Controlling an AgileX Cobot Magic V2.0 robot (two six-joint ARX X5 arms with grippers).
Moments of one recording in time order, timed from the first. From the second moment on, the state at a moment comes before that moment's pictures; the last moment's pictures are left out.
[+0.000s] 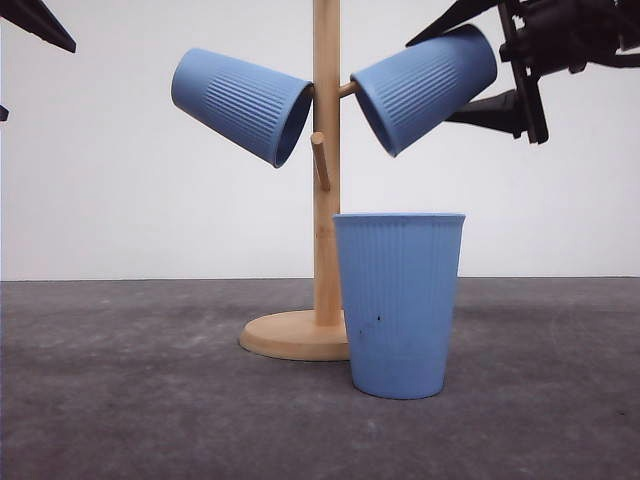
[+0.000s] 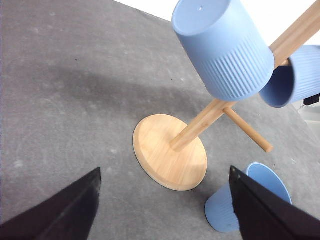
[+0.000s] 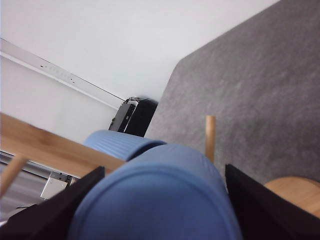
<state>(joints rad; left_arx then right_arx) -0.20 0.63 0.59 -0.32 0.37 -0.39 0.15 1.47 0.92 0.38 -0.88 0.89</state>
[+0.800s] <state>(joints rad) -0.20 0.63 0.59 -0.32 0.37 -0.39 0.08 1.36 0.90 0.24 -0.94 0.79</state>
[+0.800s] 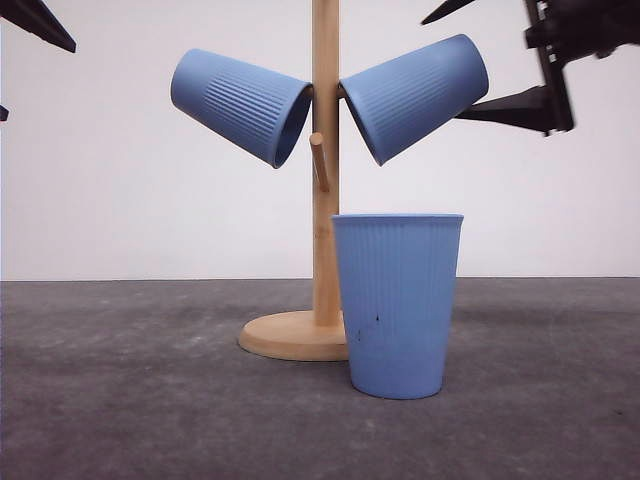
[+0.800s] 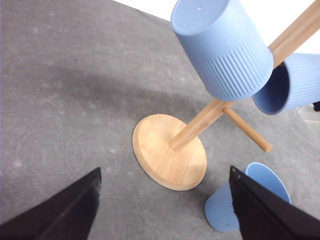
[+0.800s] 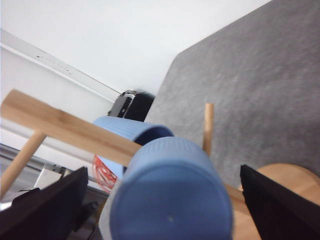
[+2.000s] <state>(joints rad) -0.20 0.63 0.59 -0.38 0.37 -0.39 0.39 1.22 0.57 -0.13 -0.52 0.63</state>
